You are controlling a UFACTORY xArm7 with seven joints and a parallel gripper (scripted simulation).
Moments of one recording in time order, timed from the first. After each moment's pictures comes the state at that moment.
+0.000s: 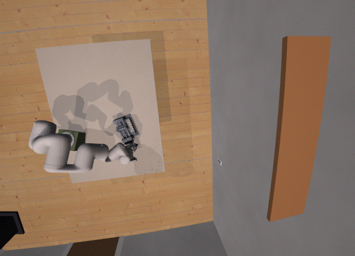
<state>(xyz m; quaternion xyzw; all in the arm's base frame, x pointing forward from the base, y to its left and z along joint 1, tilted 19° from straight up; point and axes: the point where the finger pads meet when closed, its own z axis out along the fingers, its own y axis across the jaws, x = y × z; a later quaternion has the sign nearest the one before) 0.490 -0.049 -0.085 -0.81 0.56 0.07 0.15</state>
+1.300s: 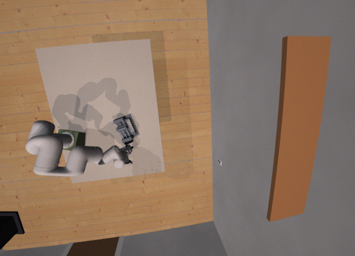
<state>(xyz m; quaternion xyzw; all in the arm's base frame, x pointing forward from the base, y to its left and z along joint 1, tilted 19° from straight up) 0.455 -0.068 -0.067 -0.81 0.56 0.07 0.15</state>
